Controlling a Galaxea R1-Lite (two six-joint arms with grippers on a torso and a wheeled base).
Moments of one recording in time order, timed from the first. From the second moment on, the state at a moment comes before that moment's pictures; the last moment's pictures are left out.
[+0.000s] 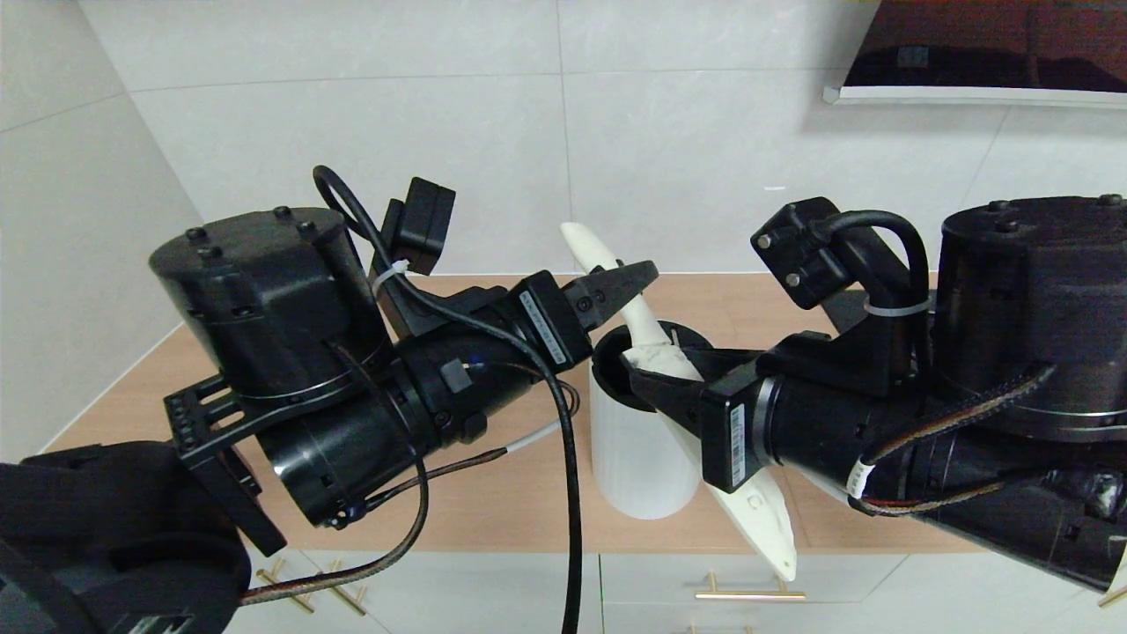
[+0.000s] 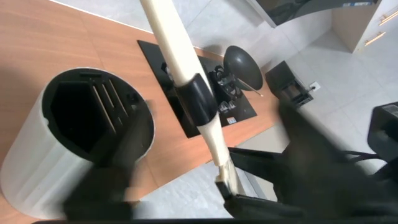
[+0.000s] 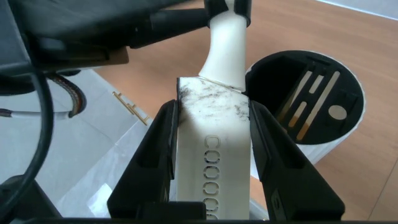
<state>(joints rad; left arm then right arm) -0.76 1.66 -0.83 -0.90 -0.03 -0.70 0.96 1.56 -0.95 -0.42 -0.23 0.12</state>
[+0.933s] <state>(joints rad) -0.76 1.65 -0.83 -0.90 -0.03 -0.70 0.96 1.56 -0.94 -0.42 -0.23 0.12</state>
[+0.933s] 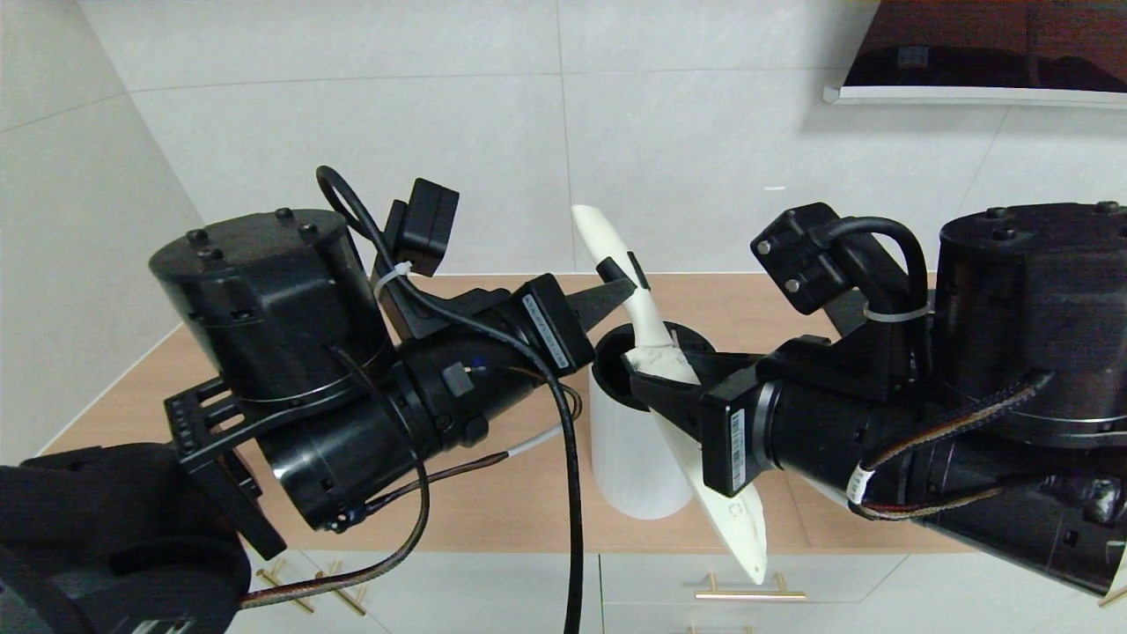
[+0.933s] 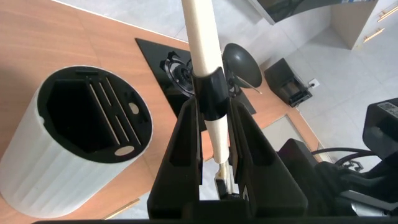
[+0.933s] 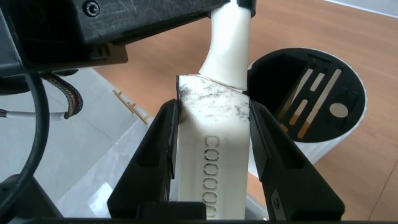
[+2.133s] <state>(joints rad) -0.71 1.69 -0.90 -0.89 -0.08 -0.68 0.92 1.58 -0.94 -0.52 -0.23 0.14</state>
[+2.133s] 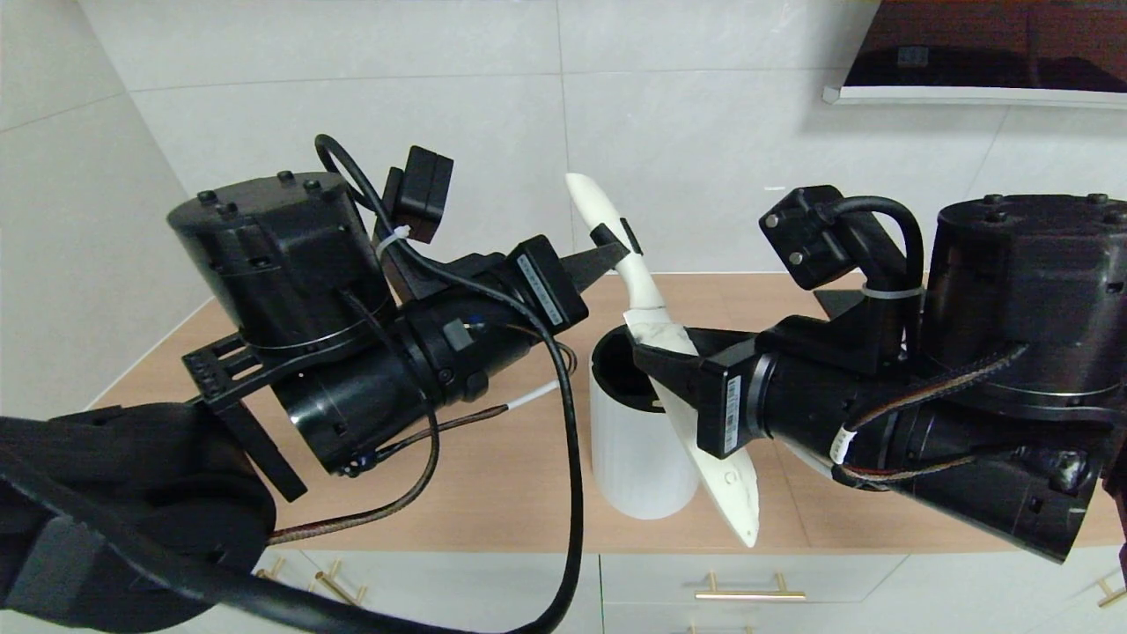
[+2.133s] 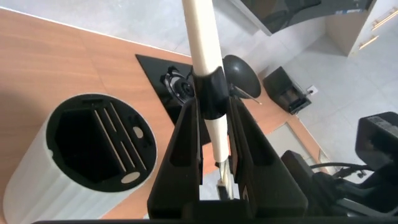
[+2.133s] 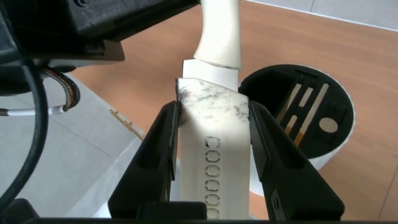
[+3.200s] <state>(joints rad) -0.71 1.67 -0.94 -0.88 -0.11 -0.61 0.84 1.52 -0.94 -0.58 -0.22 0.14</state>
